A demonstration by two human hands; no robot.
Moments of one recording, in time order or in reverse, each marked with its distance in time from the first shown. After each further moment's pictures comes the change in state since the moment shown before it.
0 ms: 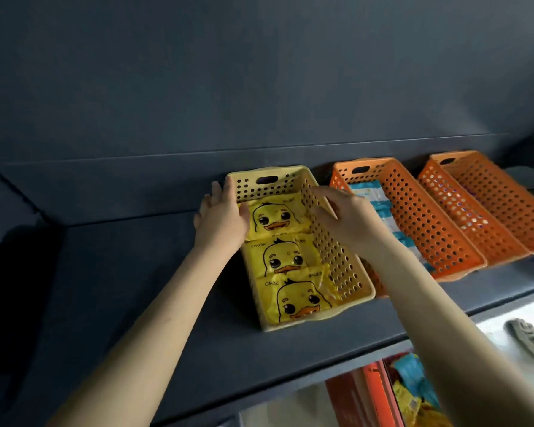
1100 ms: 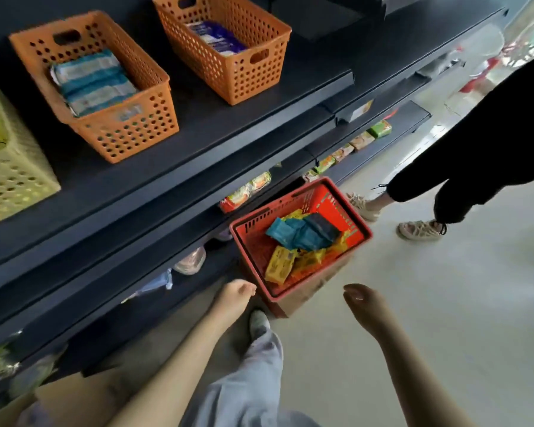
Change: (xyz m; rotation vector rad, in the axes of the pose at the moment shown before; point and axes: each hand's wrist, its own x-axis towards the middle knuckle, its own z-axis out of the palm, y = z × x) left_hand -0.371 0.156 0.401 -0.310 -0.768 -0.125; right_hand -0.554 0.390 0.047 0.419 -0.050 1.104
